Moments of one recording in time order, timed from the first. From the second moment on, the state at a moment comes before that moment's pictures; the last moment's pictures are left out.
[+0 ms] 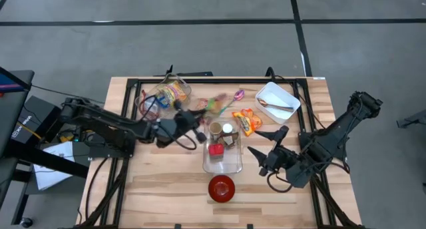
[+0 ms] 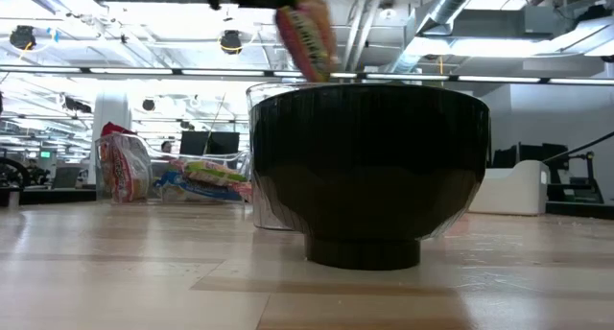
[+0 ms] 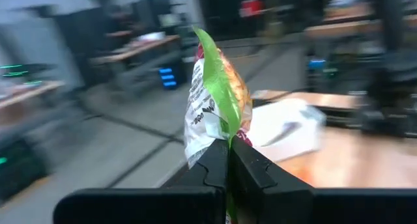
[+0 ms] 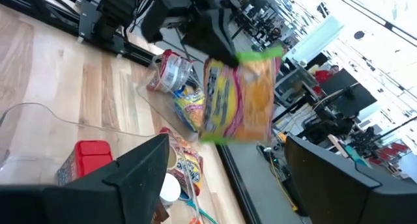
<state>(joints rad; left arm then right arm) -0.20 1.37 0.90 0.37 -0.92 0.13 0.73 1.27 1.04 -0.36 1.27 -0.13</state>
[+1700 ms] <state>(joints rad) 0.31 1.13 0.04 1.22 -0.86 -0.68 0.70 1.27 1.04 -0.36 1.28 -0.11</state>
